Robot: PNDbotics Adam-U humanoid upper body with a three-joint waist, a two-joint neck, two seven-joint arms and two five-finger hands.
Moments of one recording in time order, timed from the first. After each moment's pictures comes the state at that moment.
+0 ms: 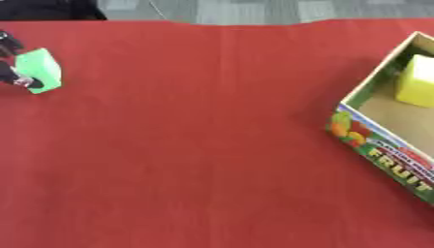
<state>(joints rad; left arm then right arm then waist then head) -0.89 0.95 0.10 -0.84 -0.56 0.17 -0.39 -0.55 -0.65 0.01 -1.80 -0.02 0.25 -0.09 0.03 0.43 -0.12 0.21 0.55</state>
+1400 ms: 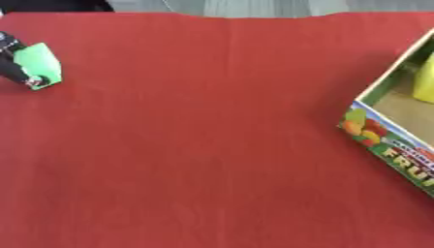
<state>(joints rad) -0.89 0.95 0.10 -0.84 -0.57 0.20 -0.41 -0.55 -0.65 0.01 -1.80 -0.02 0.25 -0.09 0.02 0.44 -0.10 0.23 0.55</state>
